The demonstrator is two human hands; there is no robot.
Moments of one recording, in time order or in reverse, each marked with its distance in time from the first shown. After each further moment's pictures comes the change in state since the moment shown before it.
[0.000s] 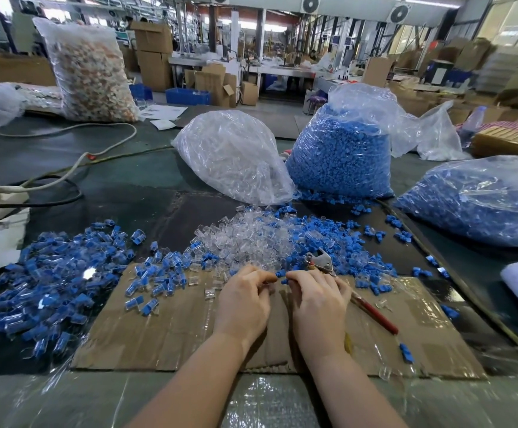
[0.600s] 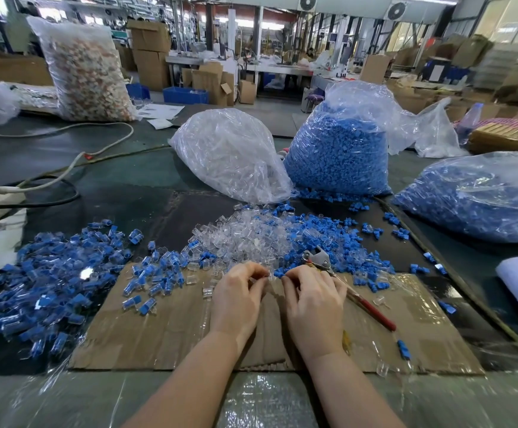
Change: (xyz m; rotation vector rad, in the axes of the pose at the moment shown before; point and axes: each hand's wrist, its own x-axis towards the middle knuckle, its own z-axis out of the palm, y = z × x) left_hand -0.001 -0.001 -0.002 -0.152 0.029 -0.141; right_hand -0.002 0.000 -0.002 0.078 -0.033 0.020
